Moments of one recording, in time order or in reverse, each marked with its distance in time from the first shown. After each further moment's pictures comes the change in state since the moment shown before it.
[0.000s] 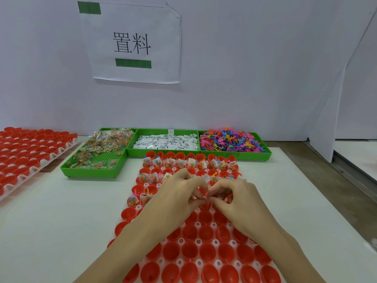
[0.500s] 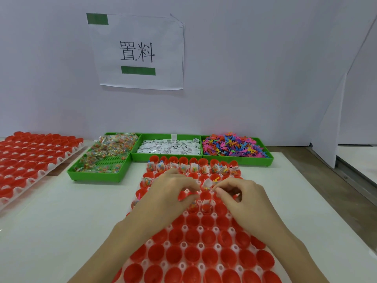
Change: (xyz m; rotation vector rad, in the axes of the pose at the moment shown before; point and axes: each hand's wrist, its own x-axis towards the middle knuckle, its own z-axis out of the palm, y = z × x) left_hand -0.001 -0.013 -0.020 0.048 0.049 -0.061; right_hand 0.003 0.007 -0.006 0.051 0.101 -0.022
